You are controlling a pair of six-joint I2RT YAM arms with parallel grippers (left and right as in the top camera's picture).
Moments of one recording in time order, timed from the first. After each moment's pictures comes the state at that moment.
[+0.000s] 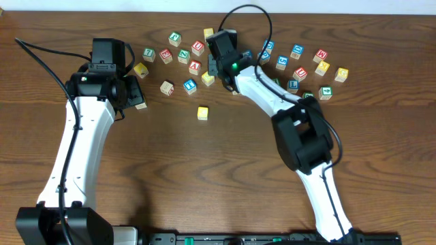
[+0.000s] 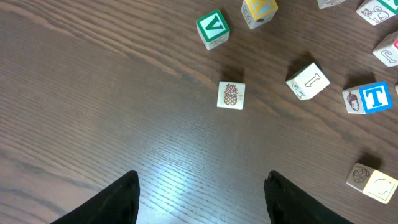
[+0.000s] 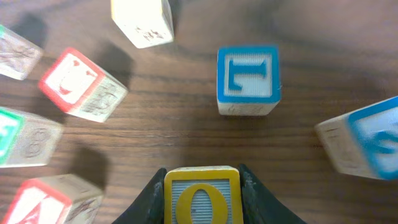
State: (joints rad) left arm -0.02 1.54 1.35 -0.97 -0.19 -0.33; right arm 0.54 2.43 1.95 -0.38 0.22 0.46
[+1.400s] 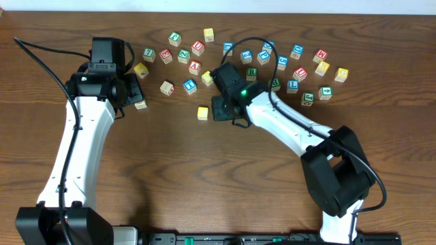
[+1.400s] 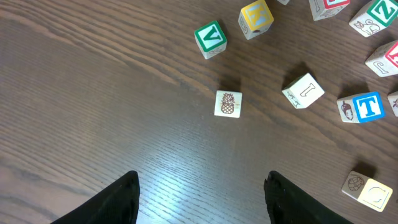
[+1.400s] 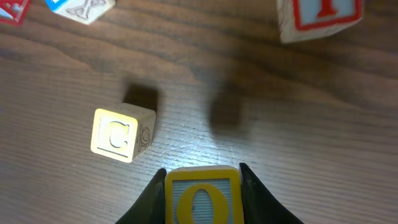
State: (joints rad) left arm -0.02 1.54 1.35 -0.94 -0.19 -0.33; right arm 0.65 2.00 1.45 -0.61 0.00 0.52
